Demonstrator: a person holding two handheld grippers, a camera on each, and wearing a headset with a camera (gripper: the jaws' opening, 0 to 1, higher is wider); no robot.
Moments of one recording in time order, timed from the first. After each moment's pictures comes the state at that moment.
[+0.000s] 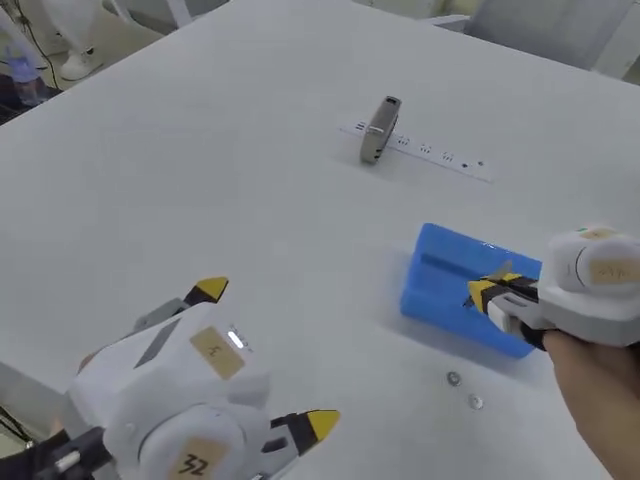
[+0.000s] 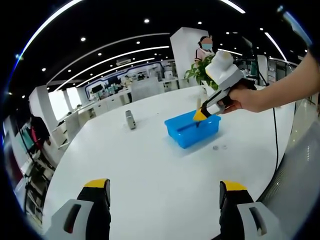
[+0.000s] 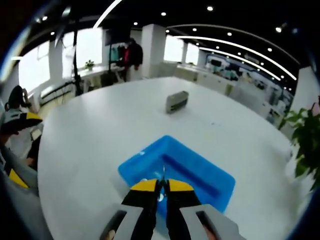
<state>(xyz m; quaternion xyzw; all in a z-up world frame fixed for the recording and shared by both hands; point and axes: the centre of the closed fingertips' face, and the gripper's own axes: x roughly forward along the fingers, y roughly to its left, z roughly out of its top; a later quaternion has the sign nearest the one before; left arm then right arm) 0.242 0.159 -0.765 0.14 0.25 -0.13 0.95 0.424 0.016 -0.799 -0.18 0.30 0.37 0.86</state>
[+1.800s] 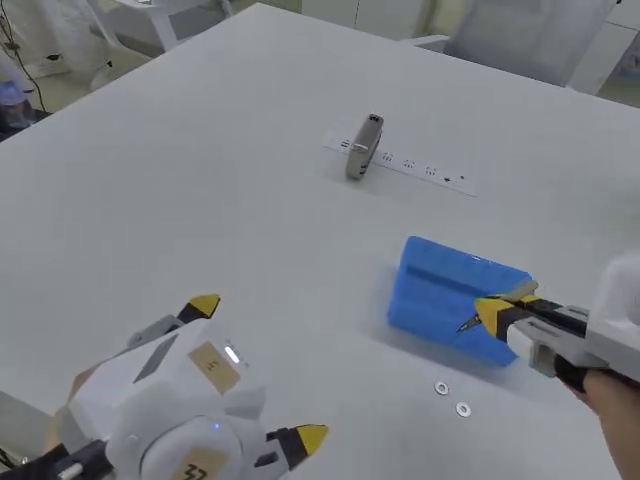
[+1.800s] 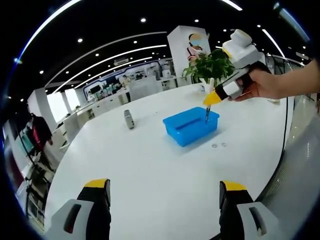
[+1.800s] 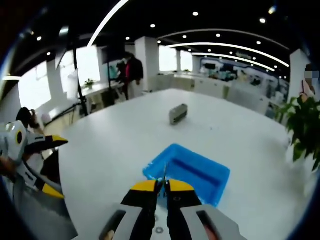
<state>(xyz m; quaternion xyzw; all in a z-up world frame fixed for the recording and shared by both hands) 0.241 0.157 -0.767 0.15 0.26 -0.13 0.94 0.365 0.000 -0.751 -0.10 0.28 0.38 0.87</state>
